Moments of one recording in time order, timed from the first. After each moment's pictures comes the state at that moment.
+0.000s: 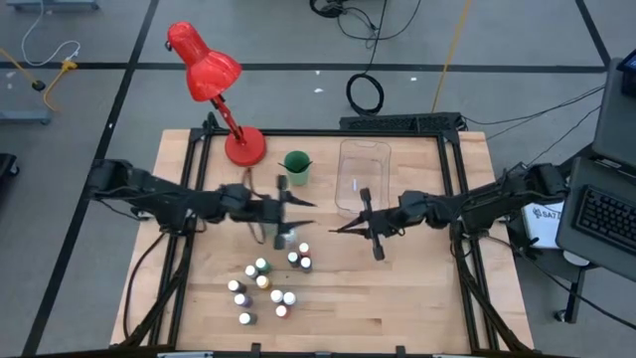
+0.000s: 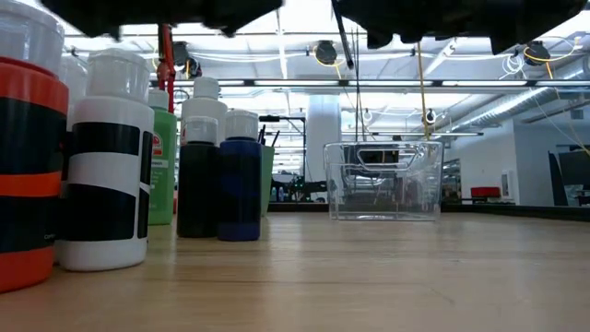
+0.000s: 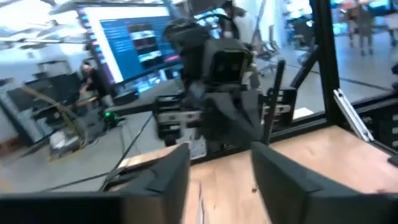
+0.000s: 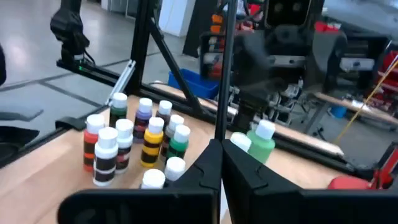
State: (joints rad) left arm -0.10 1.35 0.65 0.77 -0.04 0.32; right arm 0.13 1.31 0.60 0.67 -0.10 -0.28
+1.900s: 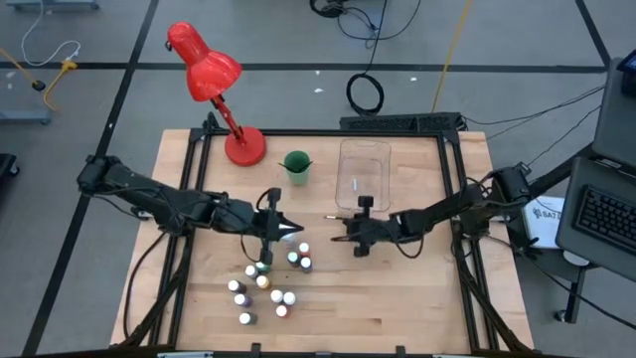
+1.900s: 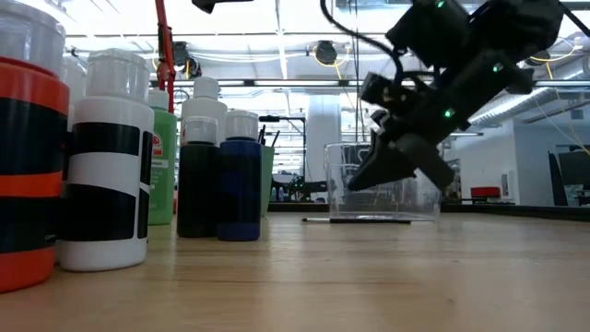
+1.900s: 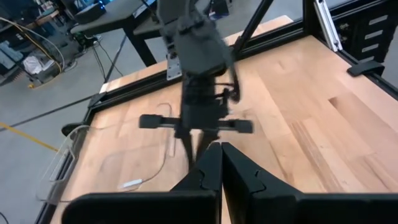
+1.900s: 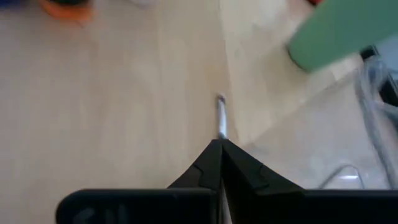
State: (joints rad) left arm -0.28 1.24 0.92 -0.05 -0.26 0.24; right arm 0.18 1.66 0.68 0.22 0.48 -0.11
